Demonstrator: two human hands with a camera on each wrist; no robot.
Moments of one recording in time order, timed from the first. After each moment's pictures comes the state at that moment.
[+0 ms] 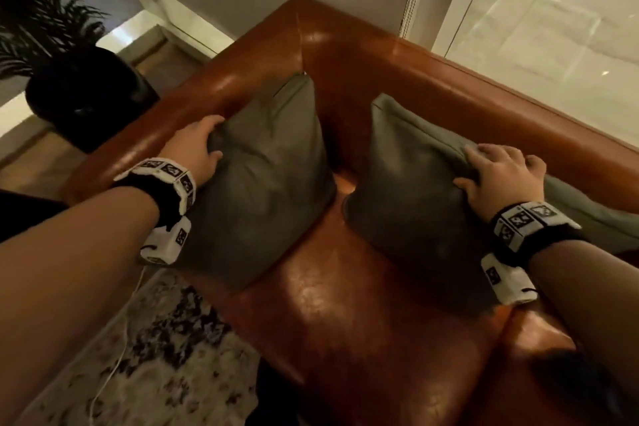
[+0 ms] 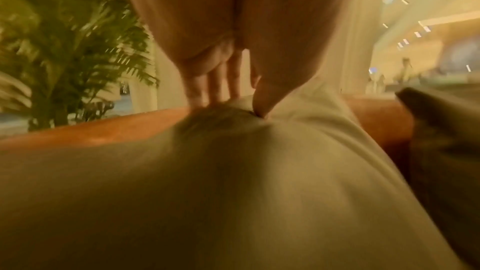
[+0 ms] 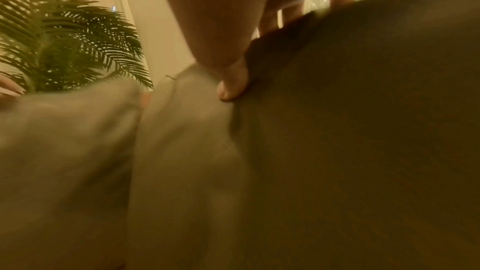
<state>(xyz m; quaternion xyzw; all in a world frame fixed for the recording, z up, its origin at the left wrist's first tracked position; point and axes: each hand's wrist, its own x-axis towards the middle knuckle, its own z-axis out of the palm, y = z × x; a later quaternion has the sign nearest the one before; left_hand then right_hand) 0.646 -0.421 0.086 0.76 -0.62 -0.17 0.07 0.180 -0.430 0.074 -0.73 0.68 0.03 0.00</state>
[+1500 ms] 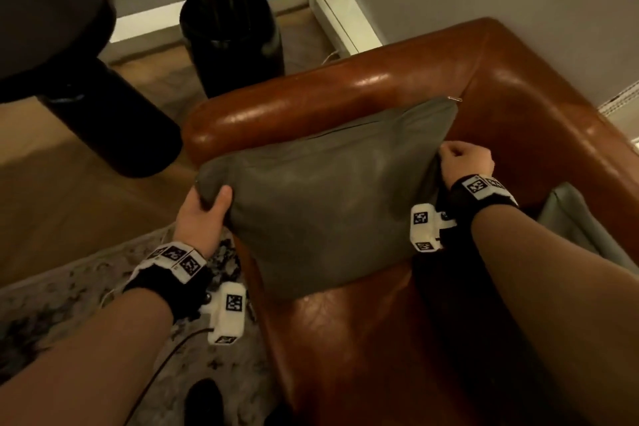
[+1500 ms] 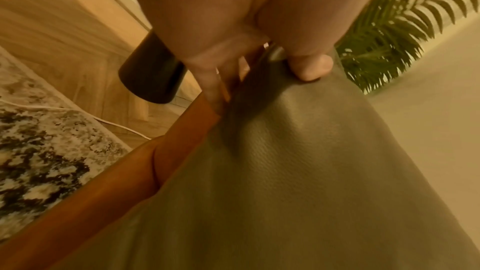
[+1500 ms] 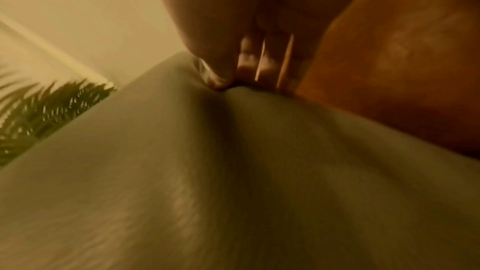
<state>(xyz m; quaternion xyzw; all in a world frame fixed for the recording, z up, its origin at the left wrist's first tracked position) 0.707 -0.260 0.005 0.80 -0.13 -0.27 0.51 0.455 -0.566 0.020 -0.65 0.66 -0.16 0.33</state>
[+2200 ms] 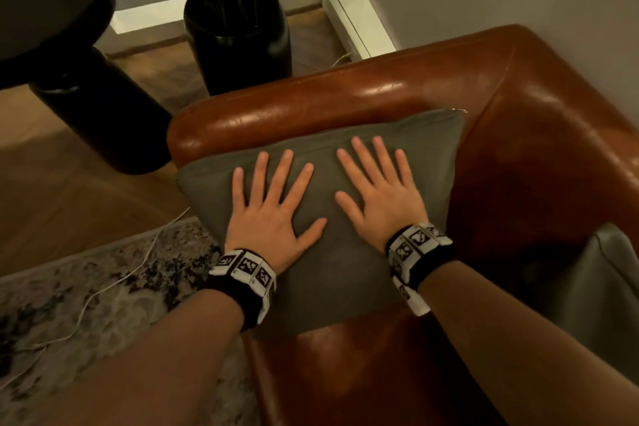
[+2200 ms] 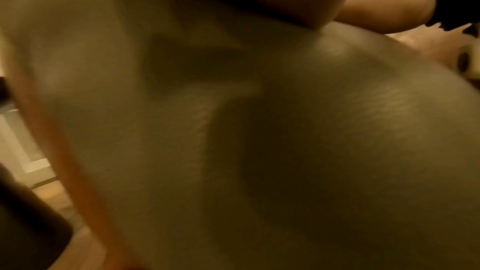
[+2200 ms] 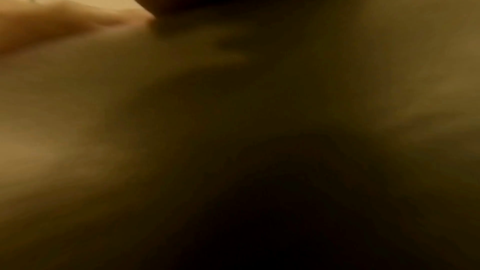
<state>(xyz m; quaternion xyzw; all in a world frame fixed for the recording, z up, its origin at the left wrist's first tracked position) 0.660 -0.341 -0.028 0.86 -0.51 0.01 -0.02 0.521 -0.505 -0.032 -0.96 0.26 -0.04 0.01</state>
